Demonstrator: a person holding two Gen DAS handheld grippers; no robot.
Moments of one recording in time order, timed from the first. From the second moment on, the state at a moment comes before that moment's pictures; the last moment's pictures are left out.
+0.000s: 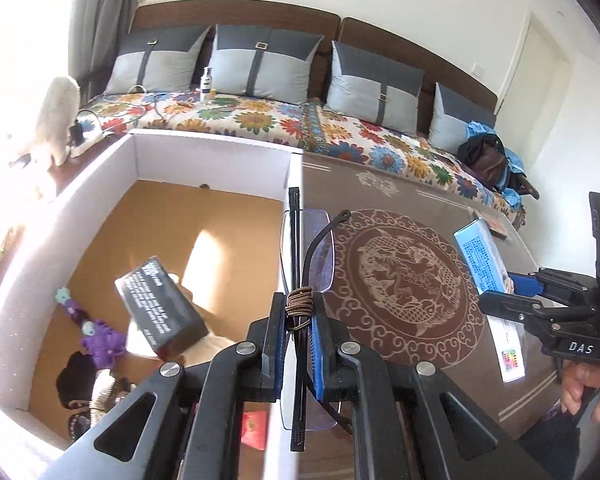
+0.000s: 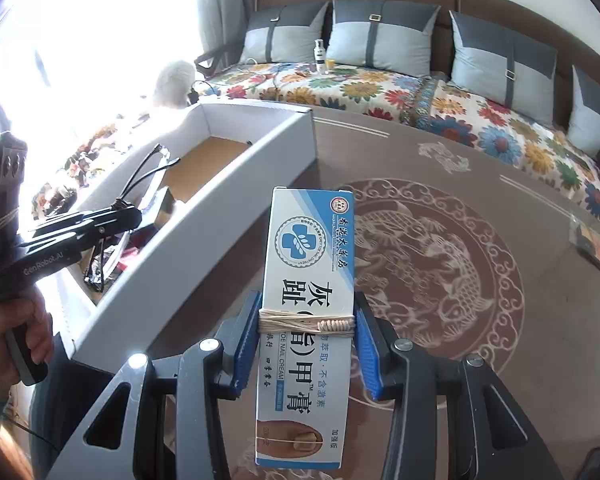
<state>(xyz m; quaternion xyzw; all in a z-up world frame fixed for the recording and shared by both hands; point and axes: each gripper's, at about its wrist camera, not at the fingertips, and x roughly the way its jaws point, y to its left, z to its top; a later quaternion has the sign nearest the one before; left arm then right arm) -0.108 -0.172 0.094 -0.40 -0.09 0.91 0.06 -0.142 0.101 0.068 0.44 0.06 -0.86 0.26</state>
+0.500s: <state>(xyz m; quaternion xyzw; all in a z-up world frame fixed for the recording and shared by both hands) -0.077 -0.302 0.020 -0.48 -0.13 0.86 -0.09 -0.127 -0.159 0.007 0.51 0.08 -0.78 0.35</state>
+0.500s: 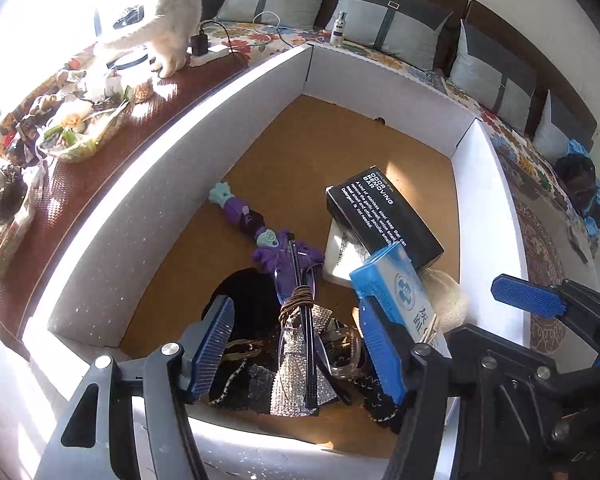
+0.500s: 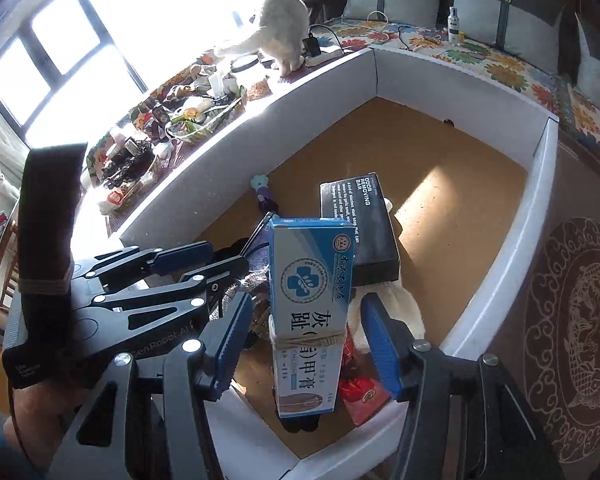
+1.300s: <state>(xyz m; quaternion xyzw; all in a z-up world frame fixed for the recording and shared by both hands) -0.019 -0.253 0.084 -0.43 -0.05 0.87 -0.24 -0.109 -0.082 0.055 0.45 0.11 -0.84 0.28</state>
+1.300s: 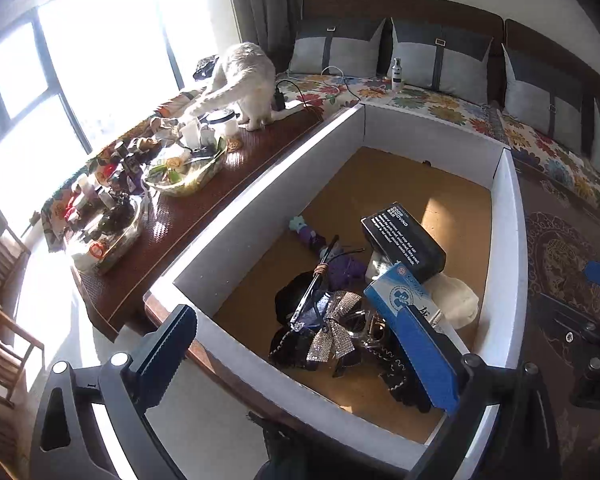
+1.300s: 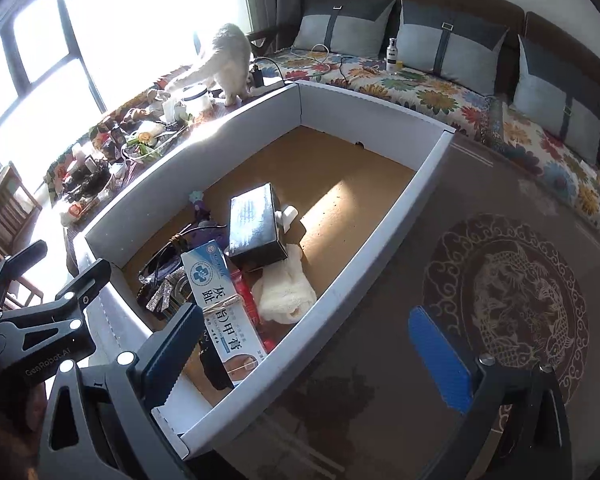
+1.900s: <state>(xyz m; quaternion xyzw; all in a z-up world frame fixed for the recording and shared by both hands) -0.014 -0.269 0.081 -0.43 -0.10 0.87 -0.24 -0.097 -0.106 0.065 0.42 0.16 -0.84 0.29</state>
